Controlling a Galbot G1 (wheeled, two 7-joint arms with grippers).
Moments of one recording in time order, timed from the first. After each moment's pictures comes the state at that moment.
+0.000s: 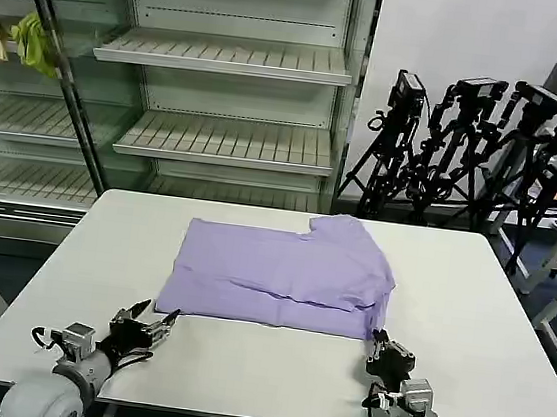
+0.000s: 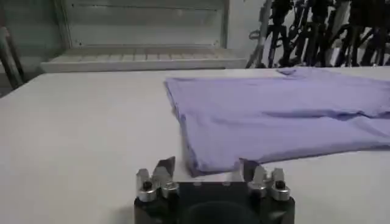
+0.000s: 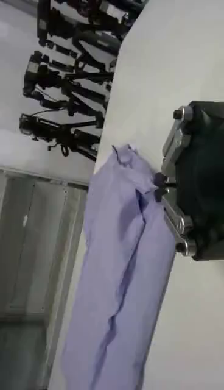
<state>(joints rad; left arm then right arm) 1.38 -1.03 -0.52 -1.97 -0.55 0.47 0.02 -1.34 0.95 0.23 2.04 0.40 -0.30 0.38</state>
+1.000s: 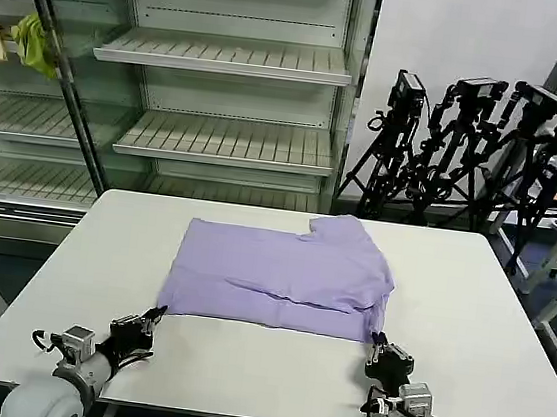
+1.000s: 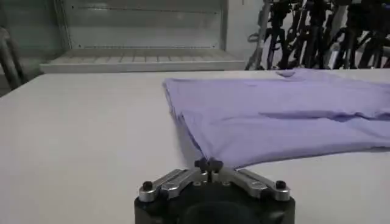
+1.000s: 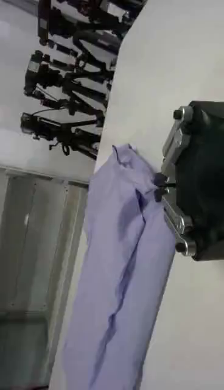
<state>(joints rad) 1.41 -1.03 -0.53 -1.98 -0.53 0.45 0.04 -1.37 0.94 0.24 2.06 0.40 -0.30 0.38</state>
